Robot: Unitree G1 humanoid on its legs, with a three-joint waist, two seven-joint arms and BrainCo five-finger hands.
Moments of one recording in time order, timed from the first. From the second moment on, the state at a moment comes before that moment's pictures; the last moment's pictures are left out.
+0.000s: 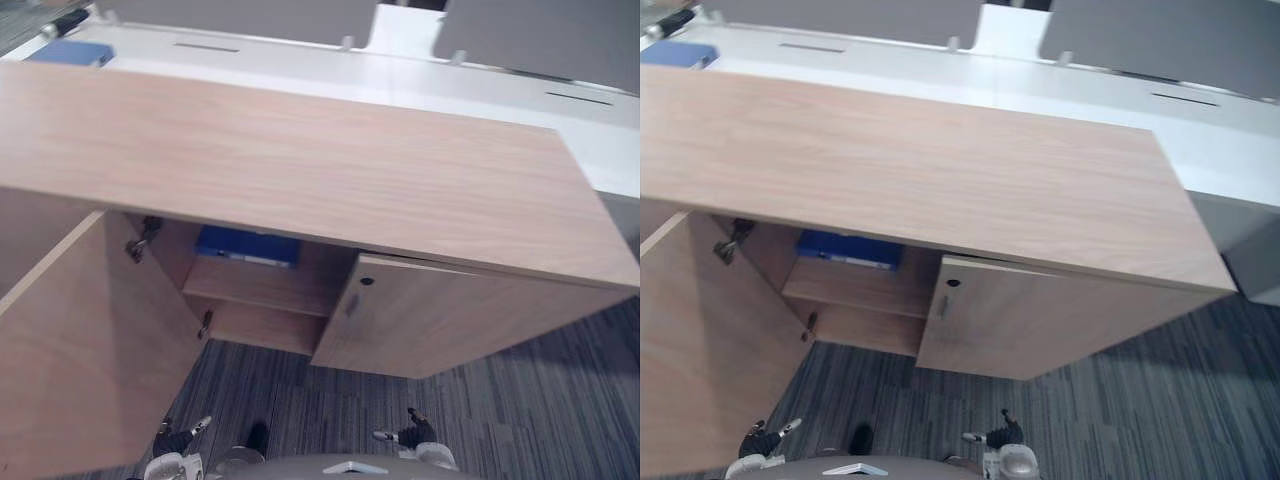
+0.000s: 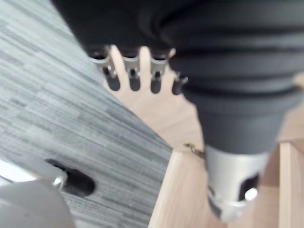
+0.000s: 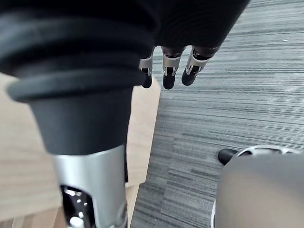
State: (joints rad) left arm 0.17 0.06 0.29 0.92 -0.02 -0.07 0.21; right arm 0.10 -0.04 -0.10 0.92 -0.12 -0.06 -0.16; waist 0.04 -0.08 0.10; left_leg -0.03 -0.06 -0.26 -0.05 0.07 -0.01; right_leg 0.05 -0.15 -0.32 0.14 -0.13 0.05
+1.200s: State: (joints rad) left arm 0.17 0.37 0.64 0.92 -0.02 -0.06 0.21; right arm -0.03 -0.11 -0.12 1.04 -0.12 -0.04 -0.15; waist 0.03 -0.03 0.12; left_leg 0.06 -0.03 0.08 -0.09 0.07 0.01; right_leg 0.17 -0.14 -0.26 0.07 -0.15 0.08
